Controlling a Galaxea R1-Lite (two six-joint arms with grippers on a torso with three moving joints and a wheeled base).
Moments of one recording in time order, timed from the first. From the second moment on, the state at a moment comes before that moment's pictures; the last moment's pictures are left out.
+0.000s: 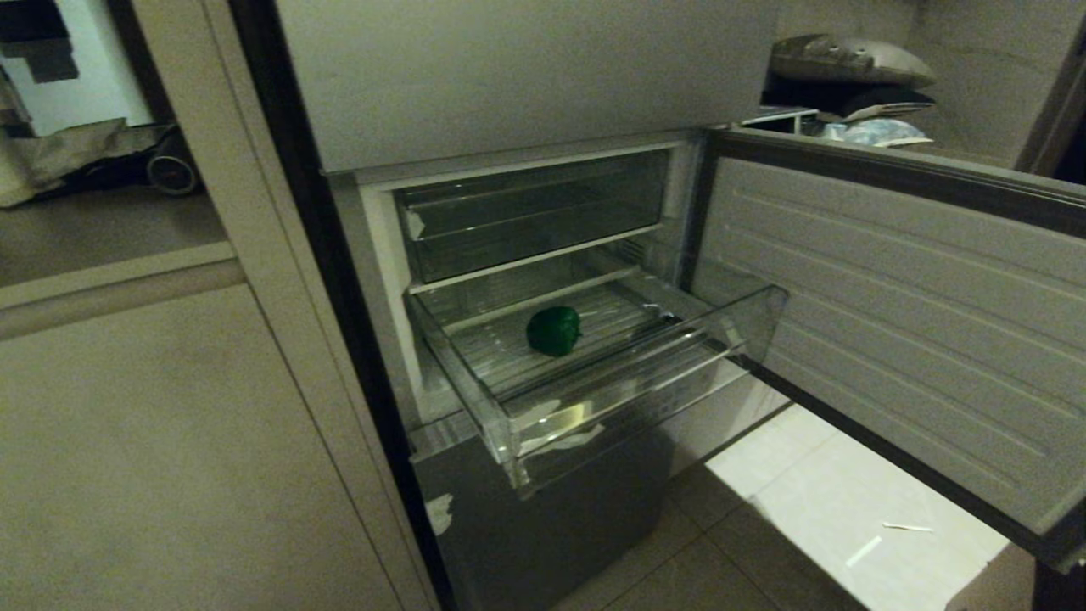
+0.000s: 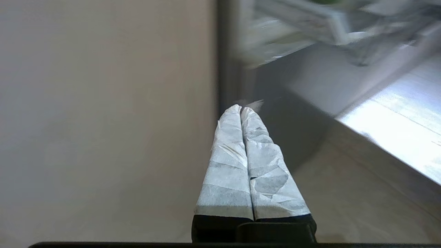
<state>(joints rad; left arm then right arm) 0.00 0.00 -0.03 0.07 0.01 0.00 -0.01 0.00 0.00 -0.09 -0.02 0.02</state>
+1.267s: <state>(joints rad) 0.00 0.00 -0.03 0.07 0.01 0.00 -0.05 0.31 -0.18 -0.12 -0.06 0.09</state>
